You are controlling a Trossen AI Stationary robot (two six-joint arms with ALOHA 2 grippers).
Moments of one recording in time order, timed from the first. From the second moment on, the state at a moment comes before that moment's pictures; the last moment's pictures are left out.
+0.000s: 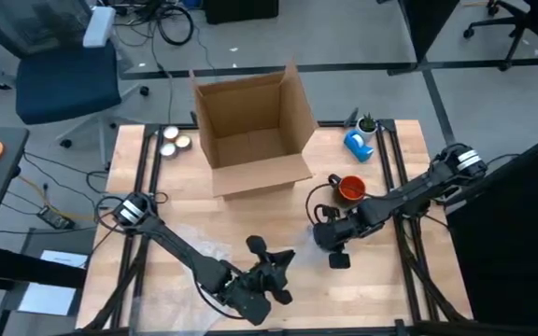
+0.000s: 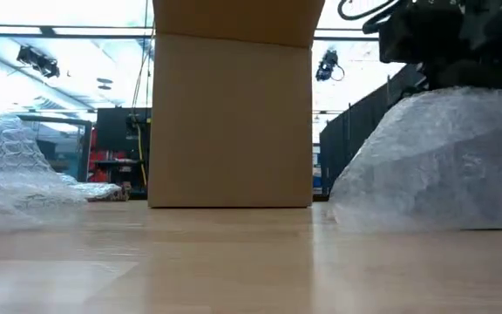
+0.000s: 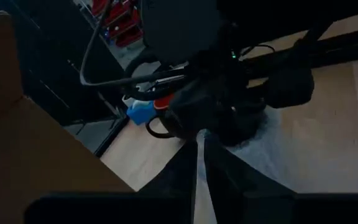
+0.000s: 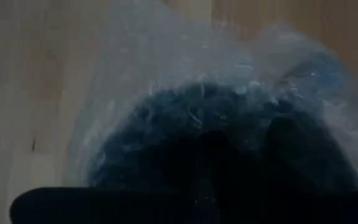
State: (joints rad) left arm -0.63 2.03 1.61 -0.13 -1.19 -0.06; right arm 0.41 1.48 0.84 -0.53 0.06 0.36
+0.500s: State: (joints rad) left arm -0.59 2.03 1.57 -0.19 -1.05 -0.25; right arm 0.41 1.46 1.13 -0.86 0.07 0.30
